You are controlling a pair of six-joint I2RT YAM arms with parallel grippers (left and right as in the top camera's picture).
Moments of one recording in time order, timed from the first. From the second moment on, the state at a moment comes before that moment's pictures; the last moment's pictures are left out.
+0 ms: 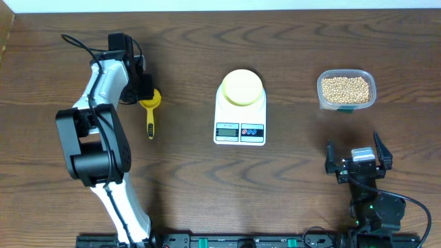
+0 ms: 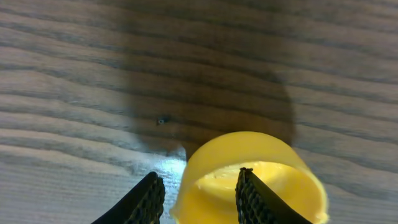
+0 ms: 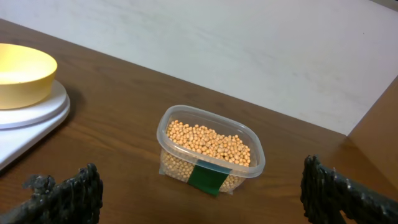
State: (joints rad) left arm 0.12 2.12 1.57 -0.84 0.02 0.01; right arm -0.08 0.01 0.01 -0.06 -0.14 -0.32
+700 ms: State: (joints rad) left arm 0.15 2.16 1.56 -0.81 0.06 0.02; right arm -0.08 0.01 0.01 -0.06 -0.14 -0.32
